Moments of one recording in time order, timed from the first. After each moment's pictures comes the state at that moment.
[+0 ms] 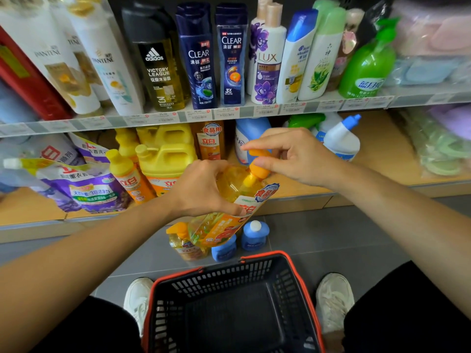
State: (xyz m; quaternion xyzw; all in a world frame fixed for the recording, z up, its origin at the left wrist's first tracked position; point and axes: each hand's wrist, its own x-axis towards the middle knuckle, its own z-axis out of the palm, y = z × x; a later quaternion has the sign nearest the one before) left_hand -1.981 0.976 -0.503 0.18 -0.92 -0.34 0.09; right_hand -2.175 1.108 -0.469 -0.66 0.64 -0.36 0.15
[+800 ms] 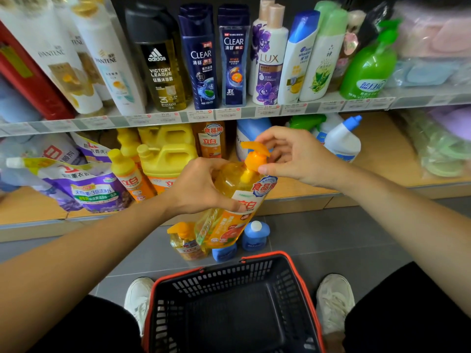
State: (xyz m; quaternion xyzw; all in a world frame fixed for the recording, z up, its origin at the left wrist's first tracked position) left_hand -1.979 0.967 -0.511 0.19 -0.87 -0.43 0.12; right_hand -2.179 1.110 -0.474 -0.58 0.64 -0.42 0.28
